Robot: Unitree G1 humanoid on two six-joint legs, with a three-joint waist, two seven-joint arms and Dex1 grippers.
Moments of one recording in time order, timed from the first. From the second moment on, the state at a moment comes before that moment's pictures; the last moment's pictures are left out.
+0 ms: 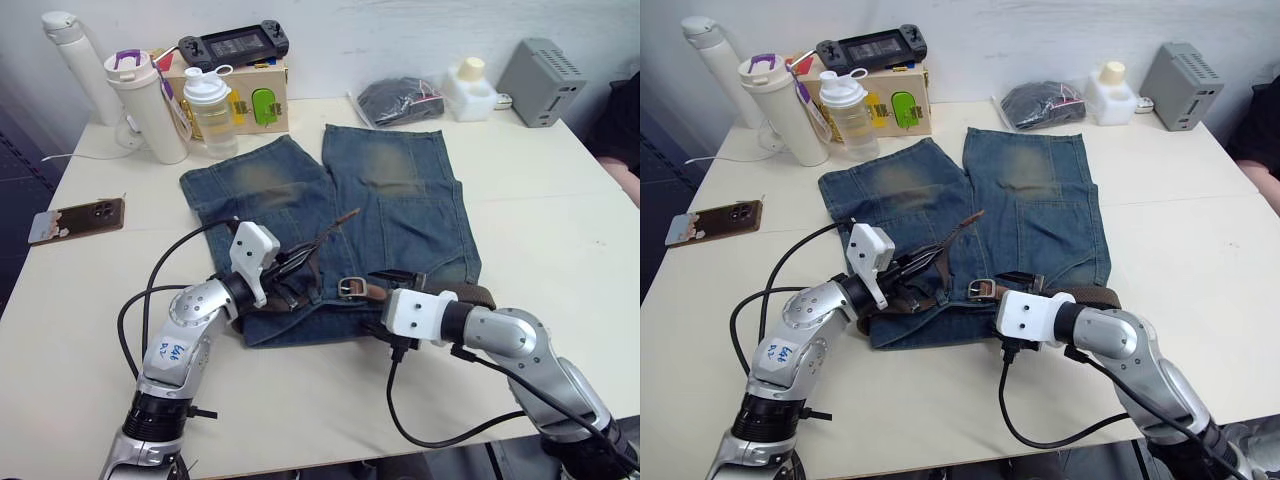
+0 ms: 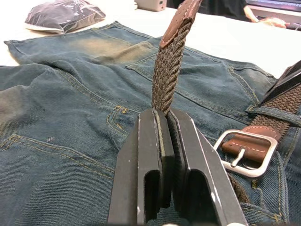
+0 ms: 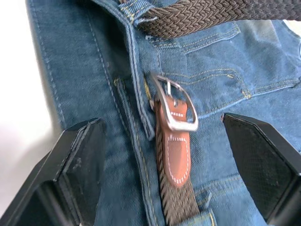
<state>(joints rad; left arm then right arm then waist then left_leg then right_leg) -0.30 0.34 -0.06 -0.28 -0.31 0.39 -0.51 -0.19 -0.66 0.25 -0.53 -0.19 0.33 0.80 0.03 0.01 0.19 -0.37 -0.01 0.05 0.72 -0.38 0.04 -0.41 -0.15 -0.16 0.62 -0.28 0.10</state>
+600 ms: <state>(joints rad) -0.30 0.34 -0.05 -0.29 -0.31 0.40 -0.52 -0.21 -0.64 0.28 -0.48 -0.24 0.31 0.75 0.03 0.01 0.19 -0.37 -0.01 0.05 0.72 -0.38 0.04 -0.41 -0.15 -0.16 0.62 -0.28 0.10</state>
